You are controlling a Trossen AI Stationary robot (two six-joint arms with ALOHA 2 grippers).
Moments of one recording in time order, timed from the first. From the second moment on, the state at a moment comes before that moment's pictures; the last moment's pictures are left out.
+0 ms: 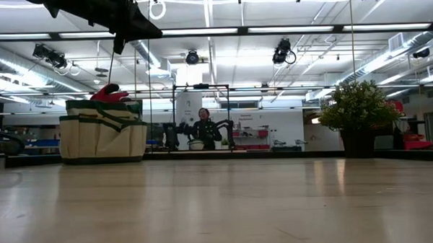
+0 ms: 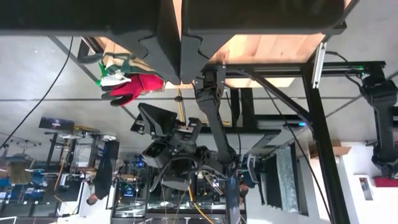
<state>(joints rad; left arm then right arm) 0.44 0.87 0.73 -0.05 0.03 -0.25 -0.03 0.81 0.90 -0.09 -0.02 -0.01</state>
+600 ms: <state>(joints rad) 0.44 0.87 0.73 -0.05 0.03 -0.25 -0.03 0.81 0.89 -0.07 -0.02 0.09</state>
